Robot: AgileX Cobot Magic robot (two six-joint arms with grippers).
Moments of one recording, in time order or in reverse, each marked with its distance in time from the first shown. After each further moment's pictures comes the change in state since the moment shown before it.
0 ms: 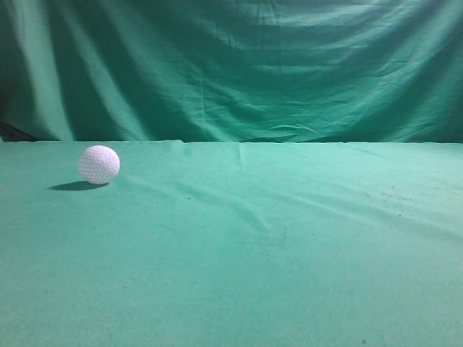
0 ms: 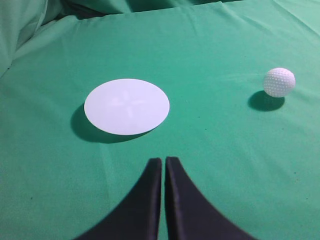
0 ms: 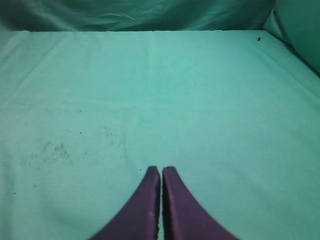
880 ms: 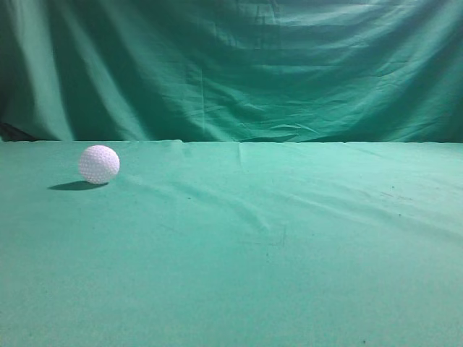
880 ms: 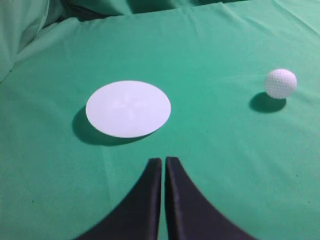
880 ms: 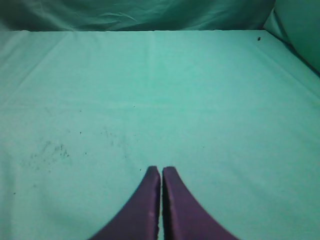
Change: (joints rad) left arm 0.000 0.000 0.000 -0.012 -0.026 0.000; right arm 0.000 0.000 0.000 0.000 0.000 0.000
